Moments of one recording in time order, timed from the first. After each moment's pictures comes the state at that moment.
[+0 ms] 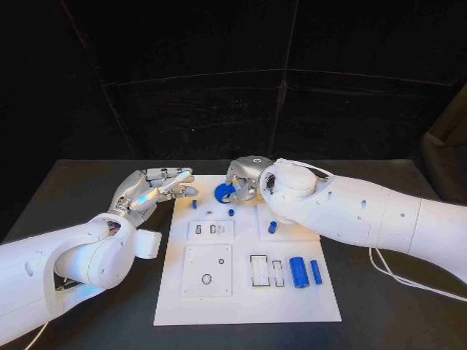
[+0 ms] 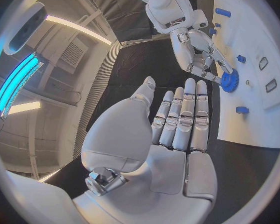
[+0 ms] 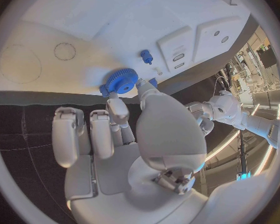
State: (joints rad) left arm 1.21 -0.94 -0.11 1.67 0.01 -0.38 0.56; left_hand 1.34 0.03 0.01 0.04 0.07 0.95 0.23 0.08 0.07 1.03 0.18 0.09 0.07 1.11 0.13 0.15 0.20 0.17 0.93 0.23 0.27 0.10; right arm 1.25 -0.46 0.01 1.25 -1.67 -0.16 -0.30; right_hand 1.22 -0.11 0.12 0.26 0.20 0.92 0.16 0.07 0.07 1.35 0.07 1.13 1.19 1.47 0.00 1.50 1.31 0.05 1.47 0.11 1.52 1.31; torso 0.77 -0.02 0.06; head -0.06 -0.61
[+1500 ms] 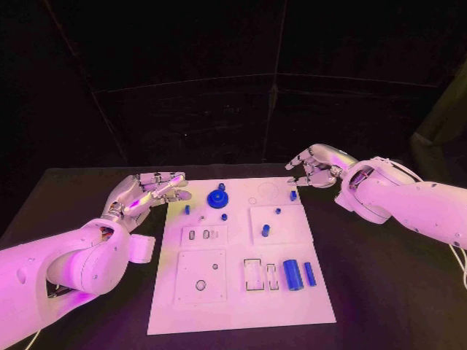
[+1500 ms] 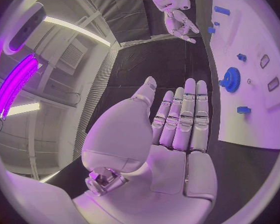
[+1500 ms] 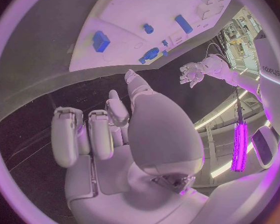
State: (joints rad) left arm 1.21 -0.94 -0.11 1.65 0.01 -0.38 0.56; left_hand 1.34 0.04 0.01 0.03 0.07 0.95 0.23 0.08 0.07 1.03 0.18 0.09 0.07 1.11 0.13 0.15 0.21 0.17 0.93 0.23 0.27 0.10; right arm 1.24 -0.89 0.01 1.32 -1.25 -0.37 0.11; right_hand 1.39 -0.11 0.06 0.13 0.26 0.95 0.15 0.07 0.07 1.35 0.06 1.14 1.21 1.46 0.00 1.49 1.31 0.05 1.46 0.11 1.51 1.31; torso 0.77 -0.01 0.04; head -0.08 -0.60
